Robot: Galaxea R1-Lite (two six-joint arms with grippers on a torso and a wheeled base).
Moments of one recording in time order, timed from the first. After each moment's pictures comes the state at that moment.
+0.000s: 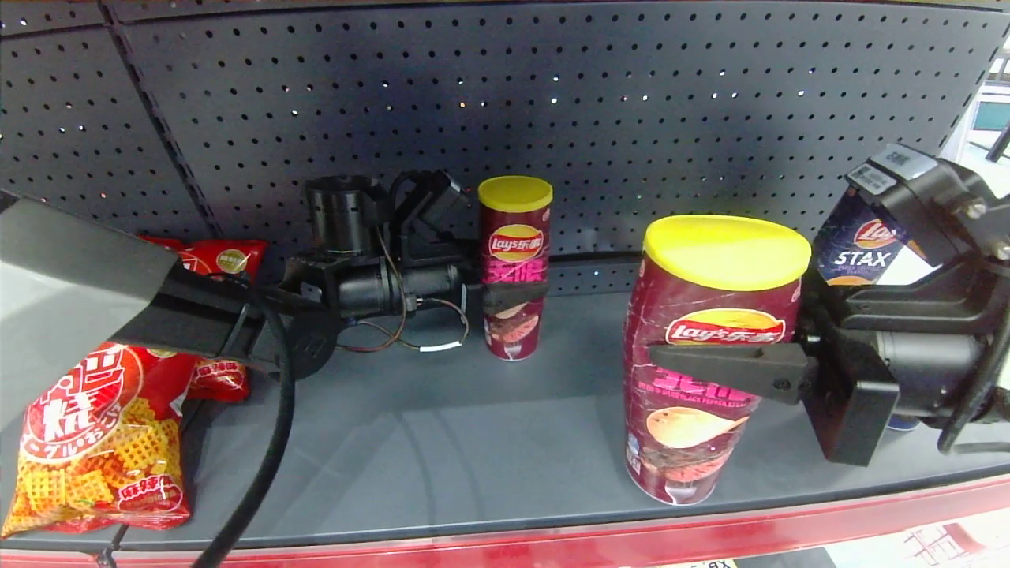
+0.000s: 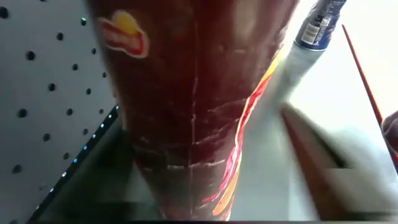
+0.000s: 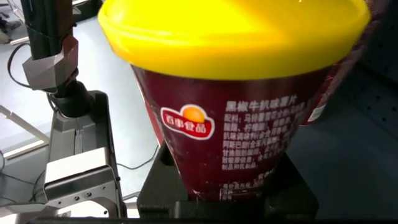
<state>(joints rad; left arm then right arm) -0.45 2.03 -1.18 -0.77 -0.73 0.13 0.59 1.37 -0.82 -0.34 0.62 -0.16</state>
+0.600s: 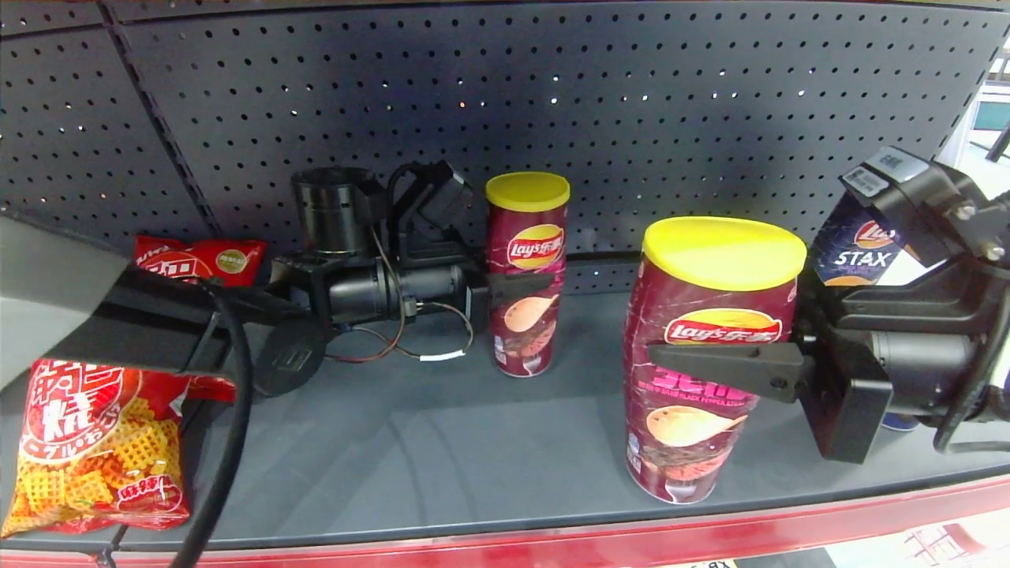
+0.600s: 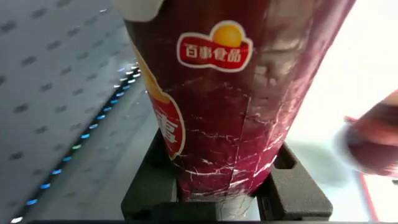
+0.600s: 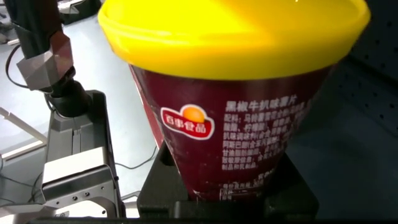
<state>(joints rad) -0.50 1.95 -1.11 -0.78 -0.72 0.11 0.59 1.37 -0.82 -0.34 0.62 -0.16</state>
